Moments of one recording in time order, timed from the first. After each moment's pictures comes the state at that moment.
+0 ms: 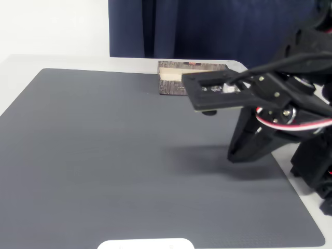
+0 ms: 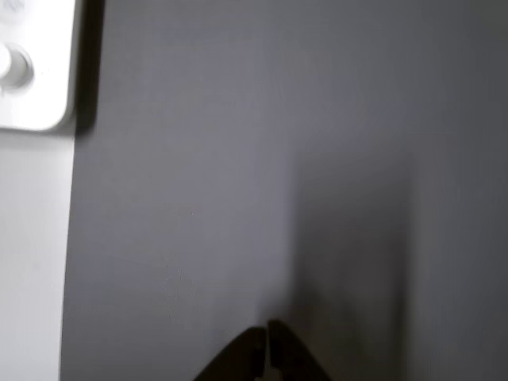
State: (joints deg) arm 9.3 168.8 160.8 74.0 -7.4
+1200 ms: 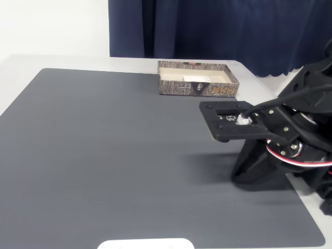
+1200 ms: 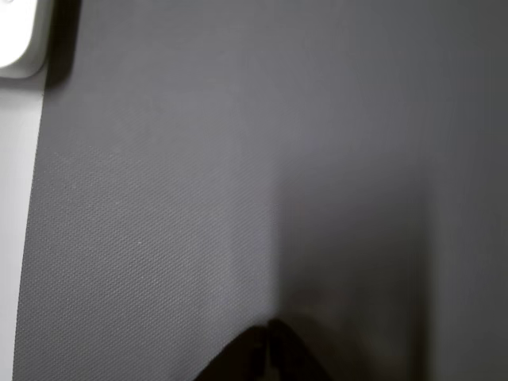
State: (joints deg) arm 7.9 190.3 178.7 80.2 -6.7
